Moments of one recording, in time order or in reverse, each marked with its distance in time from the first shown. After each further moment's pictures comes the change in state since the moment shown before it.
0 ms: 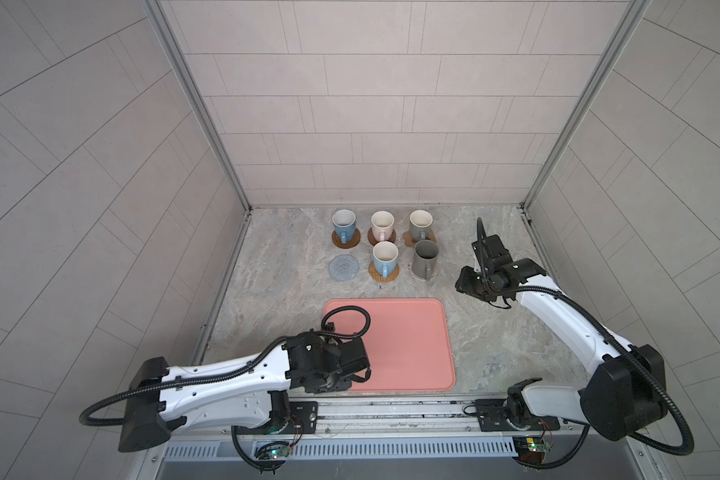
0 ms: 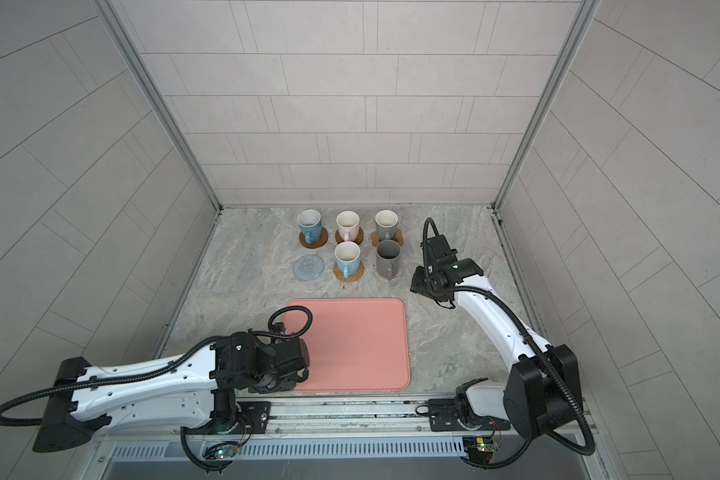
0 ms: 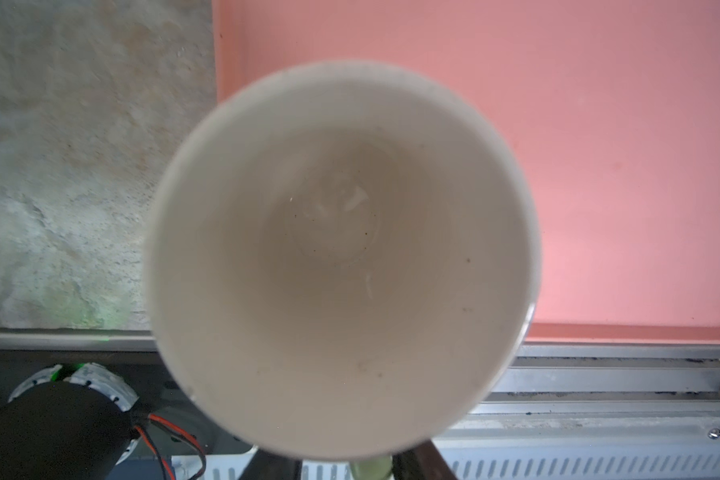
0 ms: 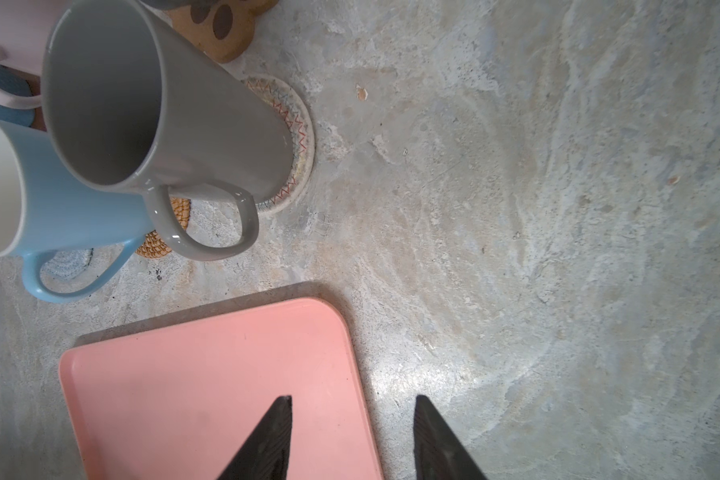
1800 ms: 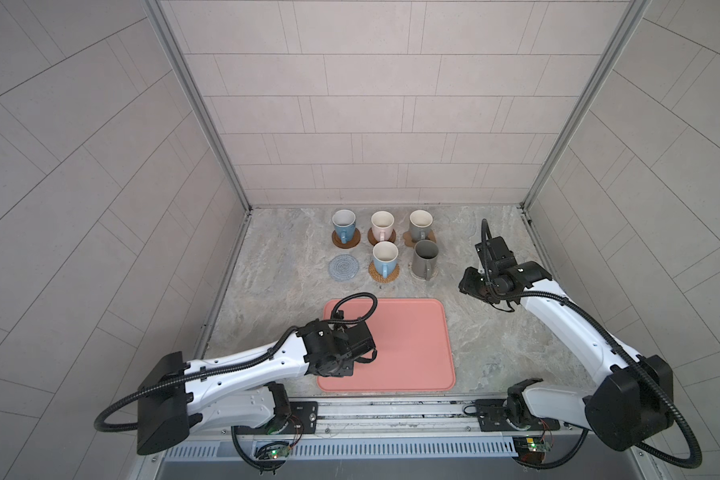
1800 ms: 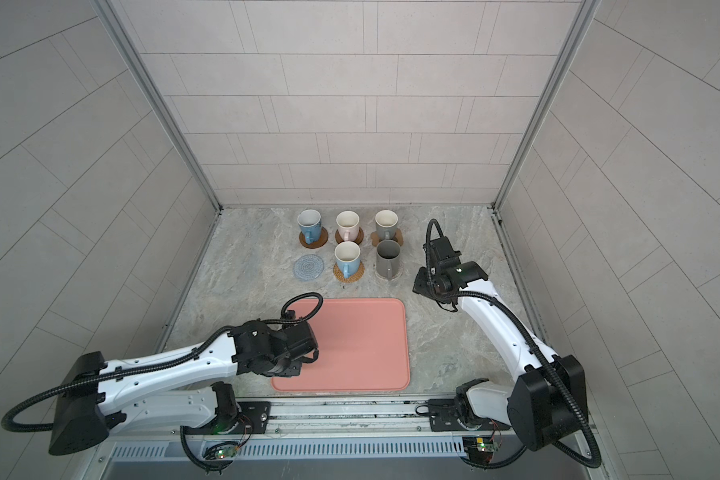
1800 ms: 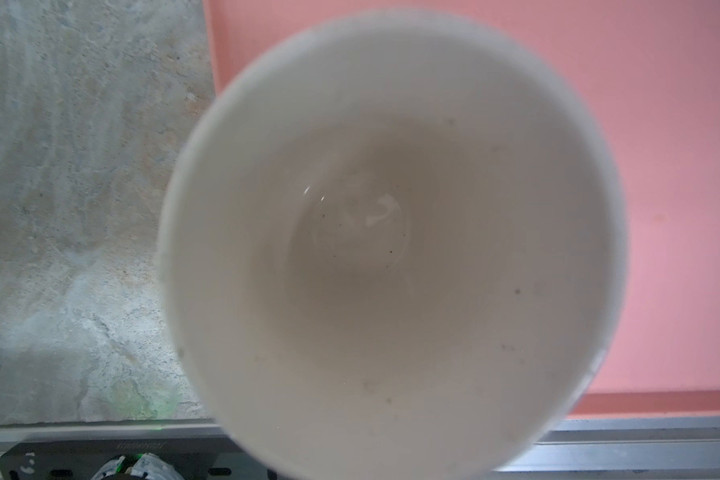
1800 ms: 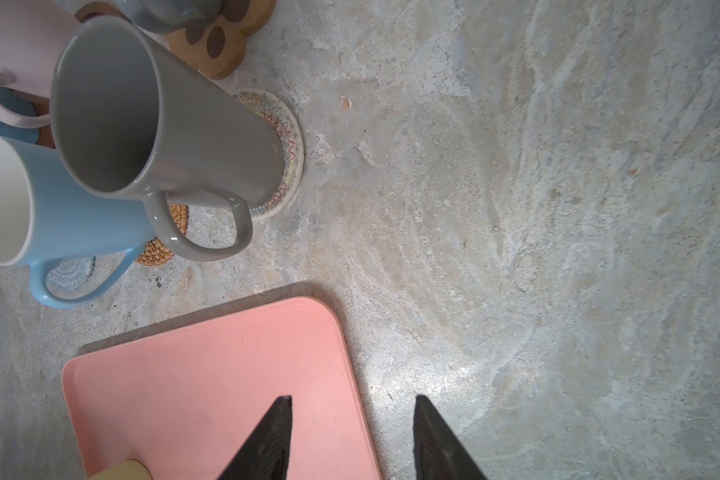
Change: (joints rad) left arm 0.130 0.108 0.011 0.075 -0.084 0.276; right arm 0.000 -0.049 -0.013 -0.021 0.030 0.030
